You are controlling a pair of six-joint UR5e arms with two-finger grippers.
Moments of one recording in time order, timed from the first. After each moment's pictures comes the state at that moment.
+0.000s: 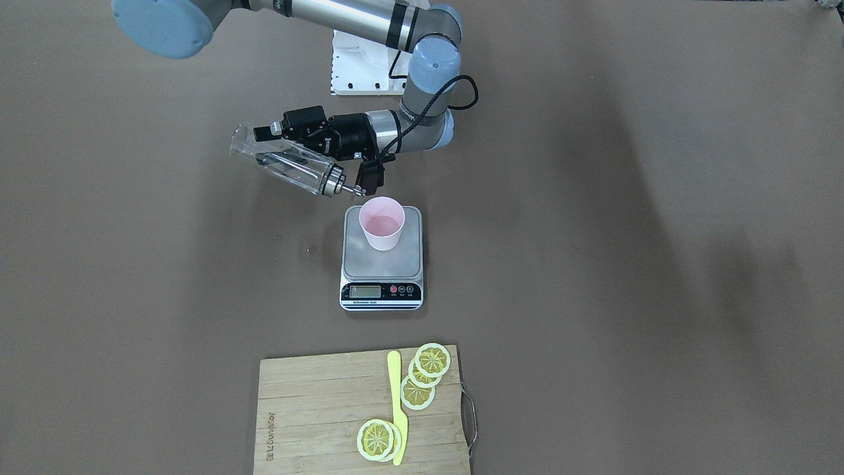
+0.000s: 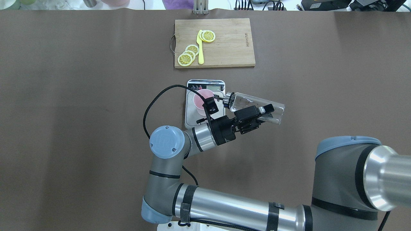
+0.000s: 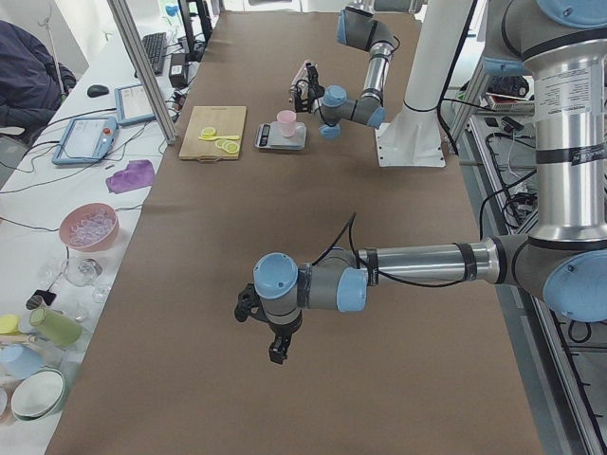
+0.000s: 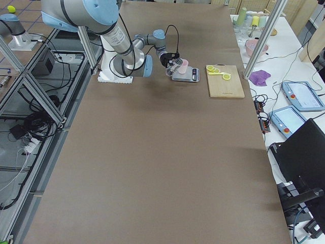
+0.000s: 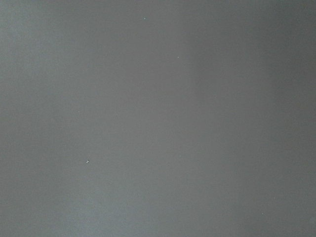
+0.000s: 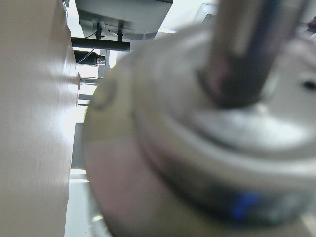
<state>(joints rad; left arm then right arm) -1.52 -1.43 -1.61 -1.69 -2.32 0.24 0.28 -0.39 0.96 -3.11 1.05 1.41</state>
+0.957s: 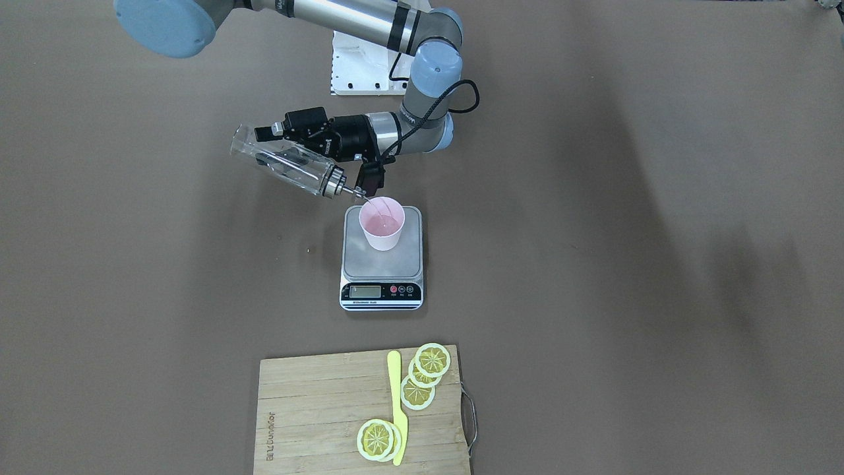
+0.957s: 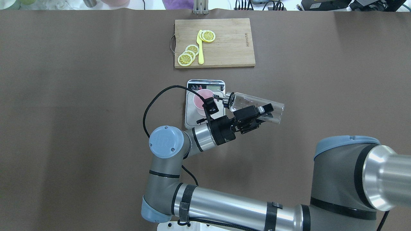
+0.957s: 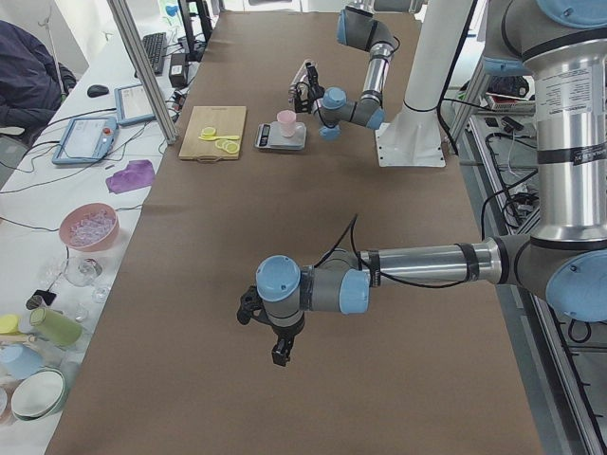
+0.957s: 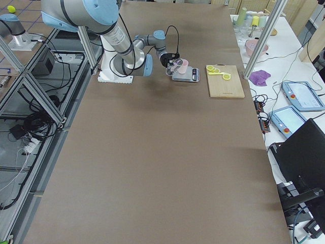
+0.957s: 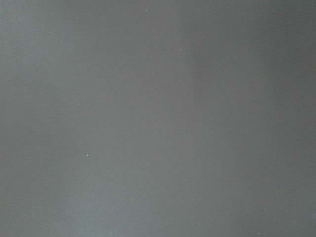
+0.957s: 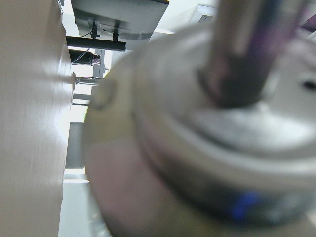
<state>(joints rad) -1.52 -1.42 -1.61 -1.69 -2.32 0.24 0.28 -0.38 0.93 -3.11 1.04 1.41</state>
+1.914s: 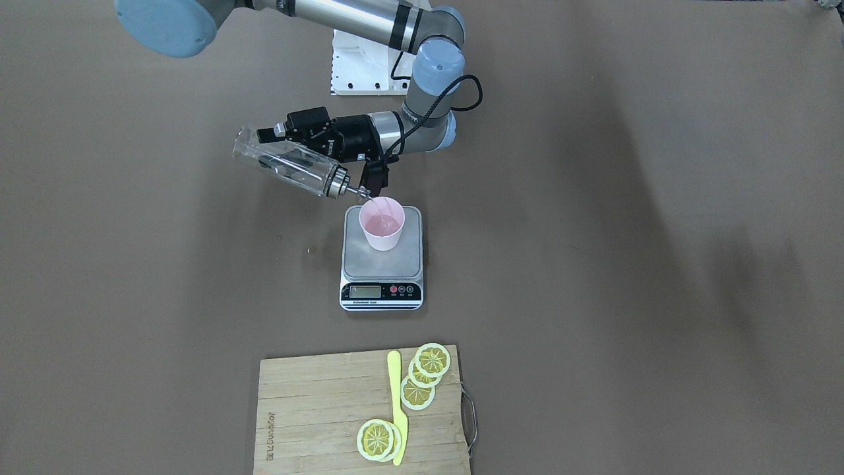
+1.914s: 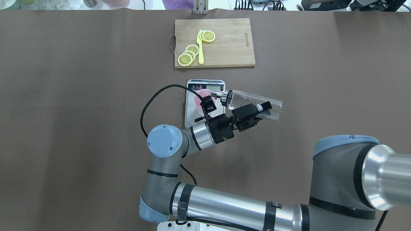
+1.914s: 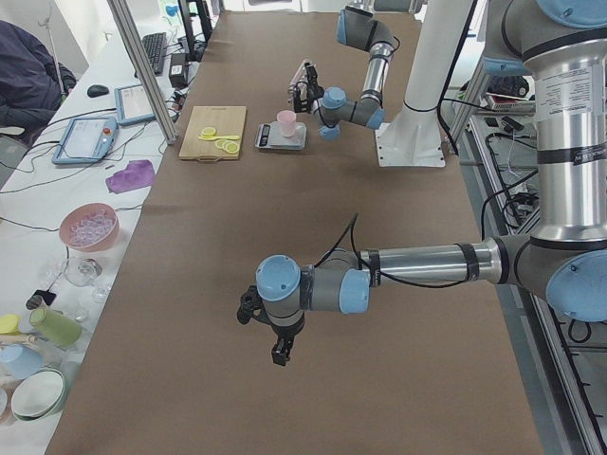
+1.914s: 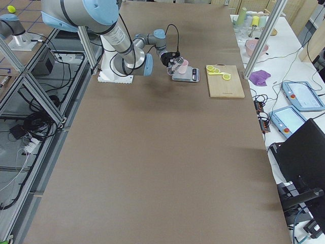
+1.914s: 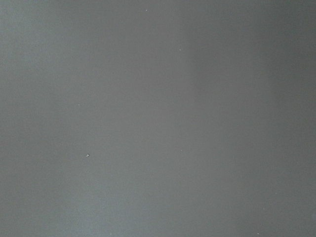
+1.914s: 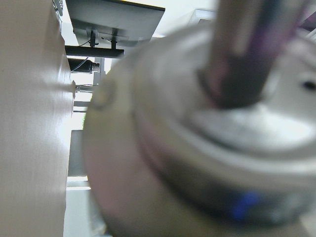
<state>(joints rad) -1.52 -1.42 -1.61 -1.69 -2.32 0.24 0.29 -0.37 0.93 -3.11 1.02 1.44</state>
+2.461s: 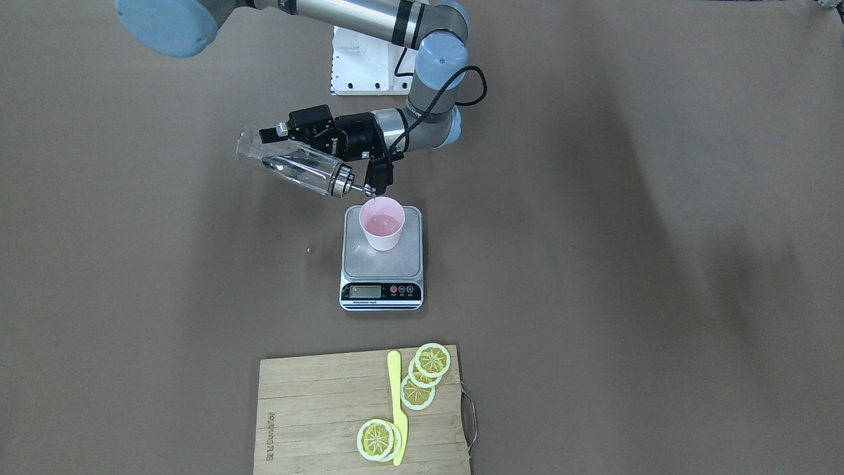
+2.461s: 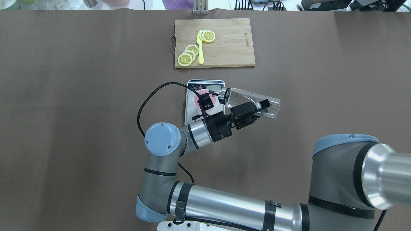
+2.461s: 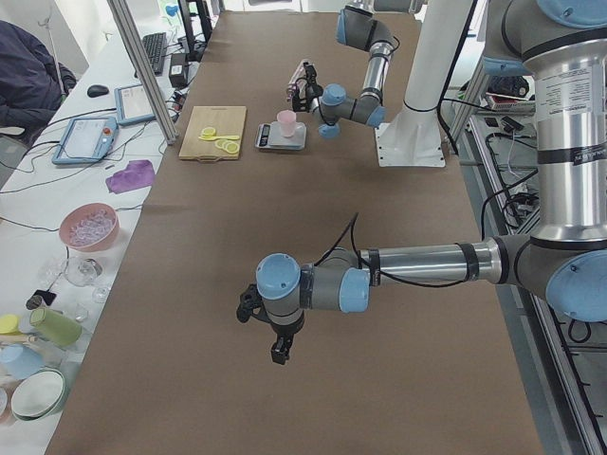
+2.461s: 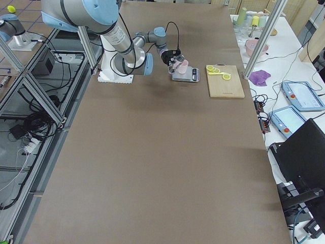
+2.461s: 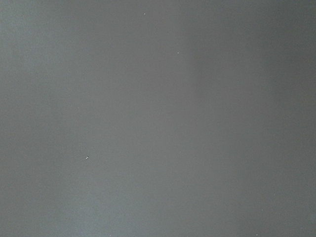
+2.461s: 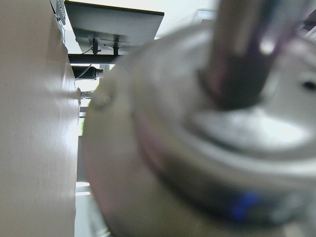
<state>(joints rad) -1.52 -1.42 -1.61 -1.69 -2.32 0.24 0.29 -0.37 0.96 -3.09 1.02 1.46</state>
